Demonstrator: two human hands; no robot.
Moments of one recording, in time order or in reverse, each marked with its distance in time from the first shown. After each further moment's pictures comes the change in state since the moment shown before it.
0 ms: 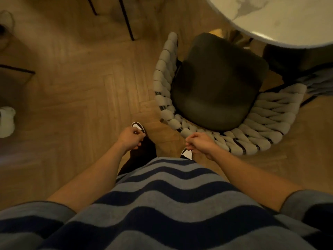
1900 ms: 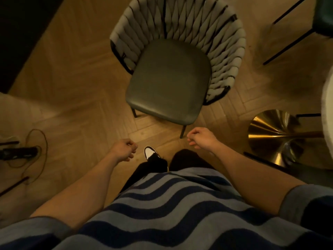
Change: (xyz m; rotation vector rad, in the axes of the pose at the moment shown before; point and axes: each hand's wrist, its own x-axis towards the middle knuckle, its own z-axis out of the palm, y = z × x) left_hand 0.550 0.411 -0.755 0.201 -0.107 0.037; right_hand 0.355 -0.909 0.147 0.054 0.209 -0.100
